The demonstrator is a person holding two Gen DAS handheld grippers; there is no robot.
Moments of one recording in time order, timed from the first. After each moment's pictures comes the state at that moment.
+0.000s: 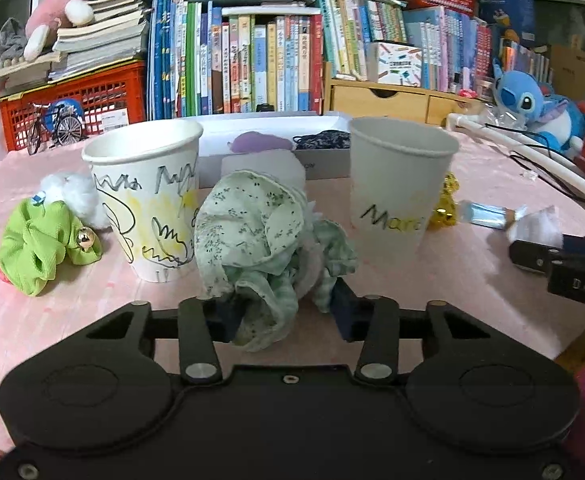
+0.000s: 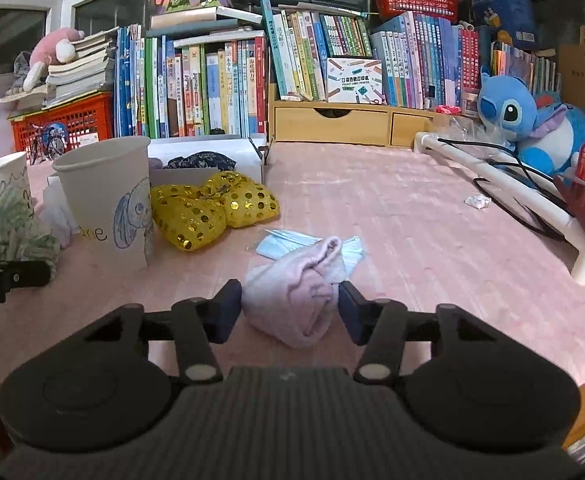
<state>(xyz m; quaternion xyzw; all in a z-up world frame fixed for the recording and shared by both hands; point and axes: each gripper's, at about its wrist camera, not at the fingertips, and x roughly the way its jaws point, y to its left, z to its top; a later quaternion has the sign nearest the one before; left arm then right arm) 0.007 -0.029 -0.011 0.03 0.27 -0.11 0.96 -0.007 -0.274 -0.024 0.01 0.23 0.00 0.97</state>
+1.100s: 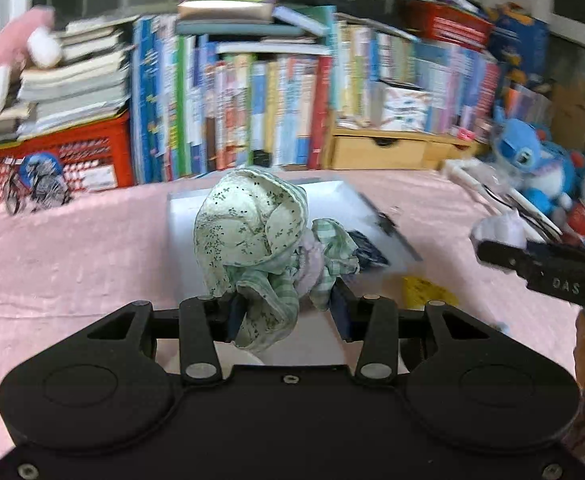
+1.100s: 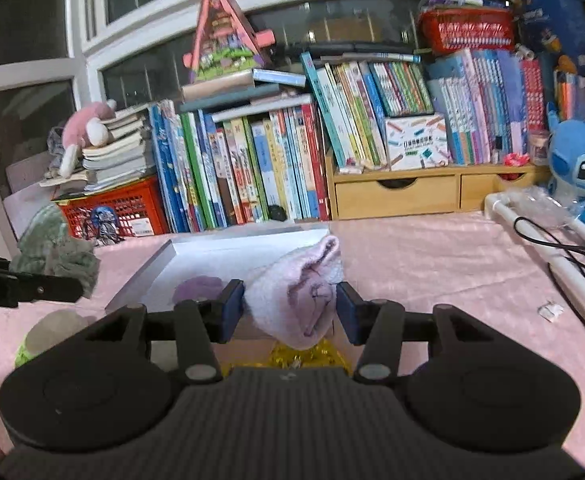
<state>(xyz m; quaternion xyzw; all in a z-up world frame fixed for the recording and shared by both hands) 0.146 0.015 0.142 0.00 0.34 -0.15 0.93 0.100 -0.277 0.088 0.08 0.22 0.09 0.97</state>
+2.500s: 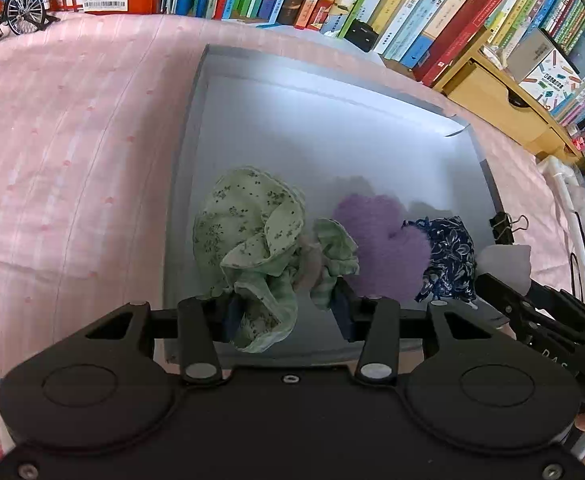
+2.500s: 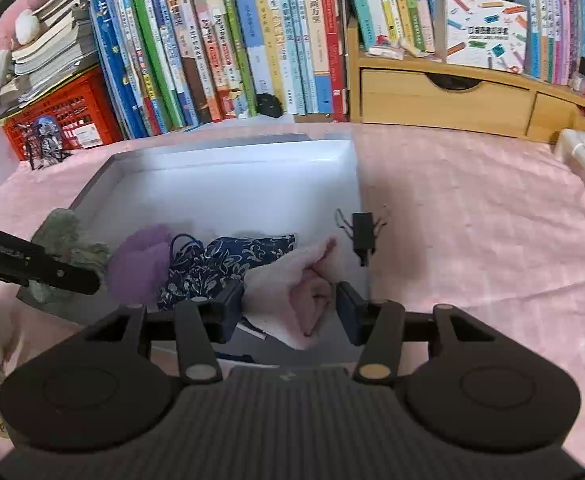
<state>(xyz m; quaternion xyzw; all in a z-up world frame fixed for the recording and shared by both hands) 0.336 0.037 0.038 -0.13 0.55 -0.08 0.82 0.259 -0.234 0.028 0.04 0.40 0.10 0.91</state>
